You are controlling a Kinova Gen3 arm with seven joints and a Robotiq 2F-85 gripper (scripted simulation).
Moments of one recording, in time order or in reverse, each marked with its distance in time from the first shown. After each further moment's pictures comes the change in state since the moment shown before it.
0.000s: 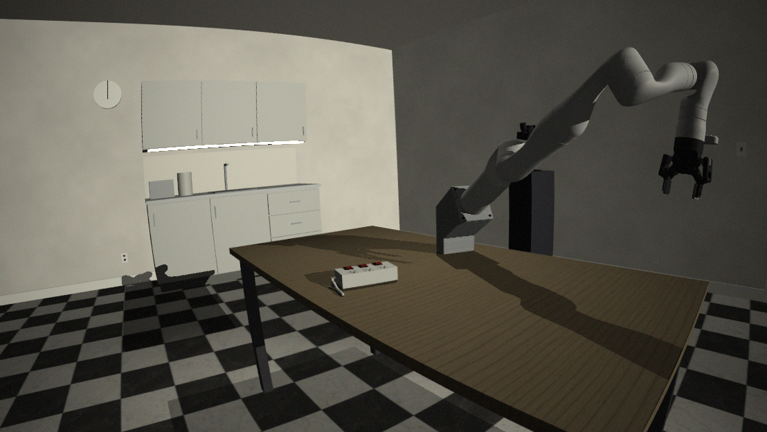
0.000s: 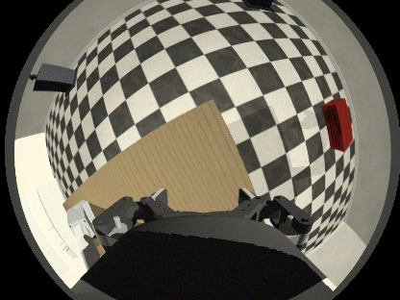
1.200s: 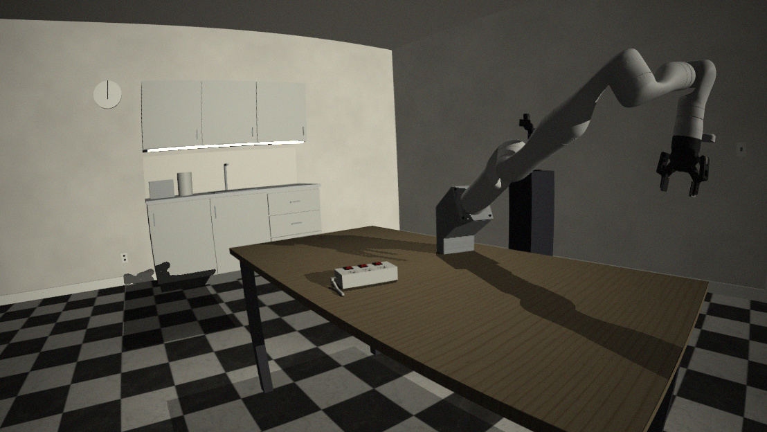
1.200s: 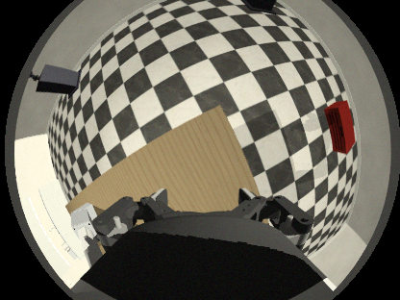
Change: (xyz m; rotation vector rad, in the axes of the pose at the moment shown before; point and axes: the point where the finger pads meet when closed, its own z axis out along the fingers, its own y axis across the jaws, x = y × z) arm 0.010 -0.016 -0.006 0.024 0.025 -0.002
